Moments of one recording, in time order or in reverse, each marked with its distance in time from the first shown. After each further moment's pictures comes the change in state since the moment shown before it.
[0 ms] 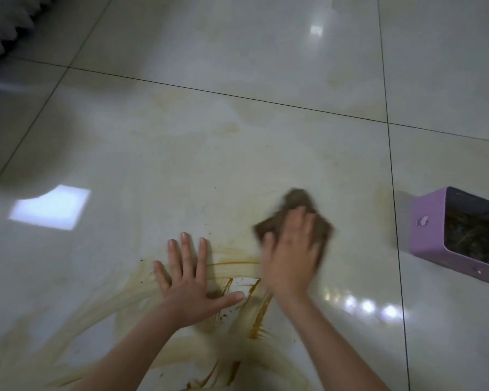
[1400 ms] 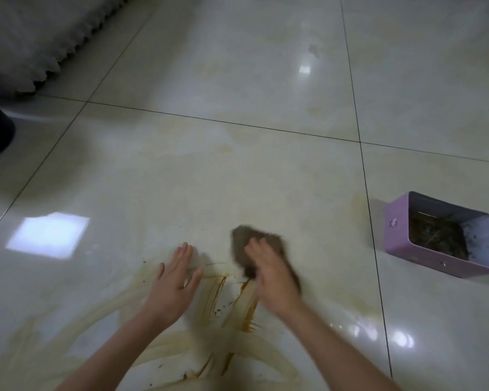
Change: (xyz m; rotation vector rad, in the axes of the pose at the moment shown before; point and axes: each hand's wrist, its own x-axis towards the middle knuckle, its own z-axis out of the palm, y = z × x) left_hand -0.028 -0.017 -0.002 -0.405 0.303 0.134; right_hand -0.030 0.028 -0.012 0.361 -0.219 -0.504
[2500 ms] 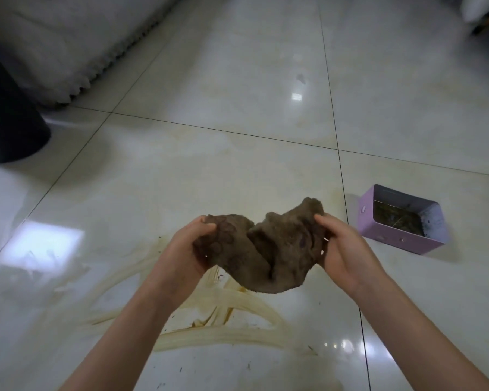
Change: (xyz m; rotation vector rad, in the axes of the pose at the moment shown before) left_hand -0.115 0.103 -0.055 -1.299 -0.083 0.213; right_hand -0.081 -0.087 -0.172 1.294 0.188 0.590
